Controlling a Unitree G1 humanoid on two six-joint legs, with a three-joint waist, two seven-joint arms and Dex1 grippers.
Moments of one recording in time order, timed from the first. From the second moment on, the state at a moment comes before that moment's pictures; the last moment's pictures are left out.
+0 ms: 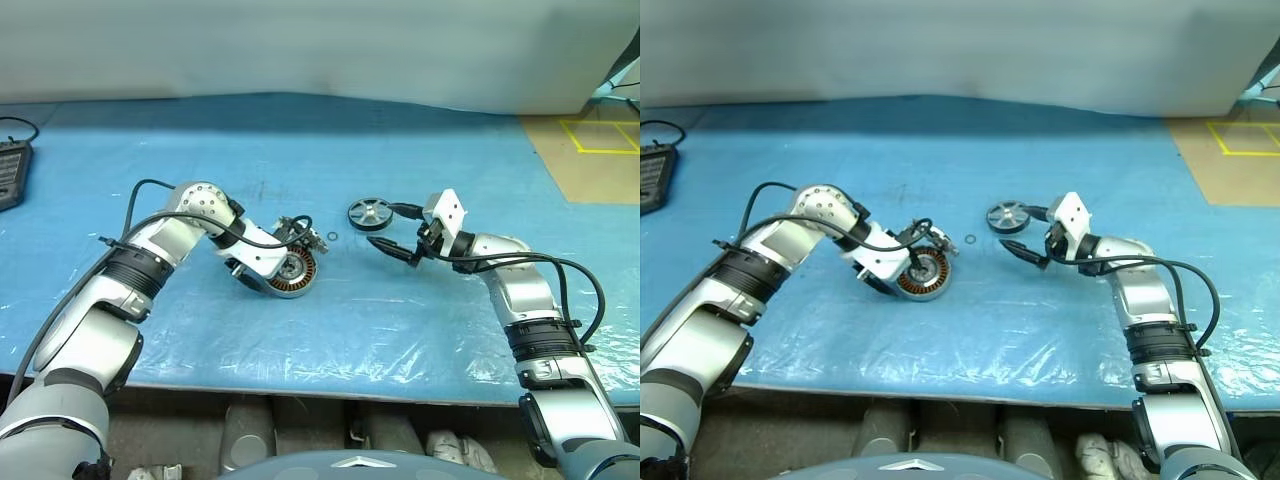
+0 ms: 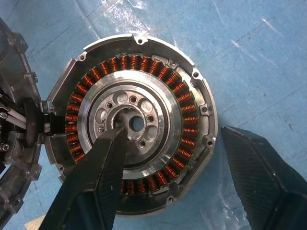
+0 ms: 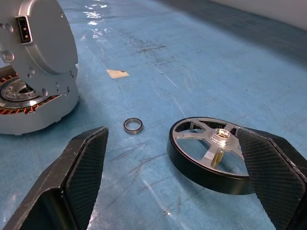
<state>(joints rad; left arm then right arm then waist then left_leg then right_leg) -0.88 0.62 -0.50 0.45 0.17 -0.37 -1.55 -0.47 -0.51 0.01 0.30 0.22 0.07 0.99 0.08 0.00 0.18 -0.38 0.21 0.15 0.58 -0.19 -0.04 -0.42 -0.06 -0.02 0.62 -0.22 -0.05</state>
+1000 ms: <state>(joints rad) -0.88 0.59 -0.58 0.56 0.39 -0.58 -1.30 -0.45 -0.50 0.01 0.28 0.22 0.07 0.96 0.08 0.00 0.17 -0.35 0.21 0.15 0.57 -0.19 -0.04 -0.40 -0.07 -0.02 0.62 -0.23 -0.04</state>
